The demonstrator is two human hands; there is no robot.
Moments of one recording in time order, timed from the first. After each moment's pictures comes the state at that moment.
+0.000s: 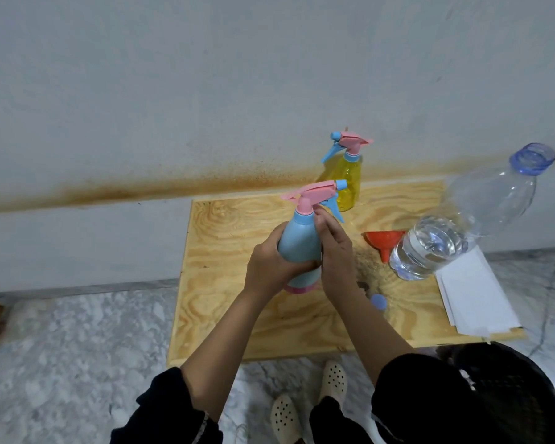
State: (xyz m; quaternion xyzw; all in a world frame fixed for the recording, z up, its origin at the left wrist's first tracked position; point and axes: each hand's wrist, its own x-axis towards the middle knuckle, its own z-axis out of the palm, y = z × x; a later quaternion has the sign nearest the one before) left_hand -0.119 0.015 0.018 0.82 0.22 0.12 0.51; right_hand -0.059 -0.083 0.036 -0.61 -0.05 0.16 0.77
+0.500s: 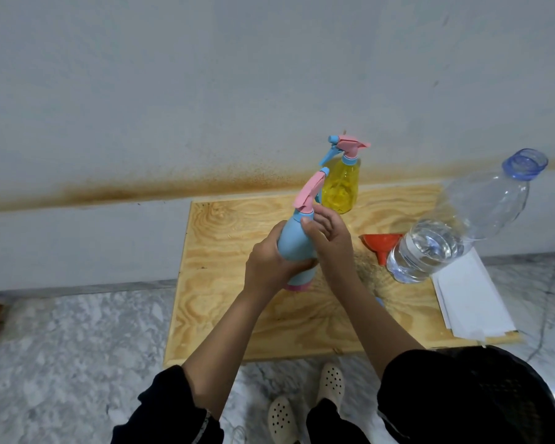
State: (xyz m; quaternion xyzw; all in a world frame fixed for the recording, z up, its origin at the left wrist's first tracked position) left_hand -0.114 0.011 0.024 0.84 0.23 0.13 0.47; right_hand -0.047 -0.085 0.043 -0.66 -0.10 0.15 0.73
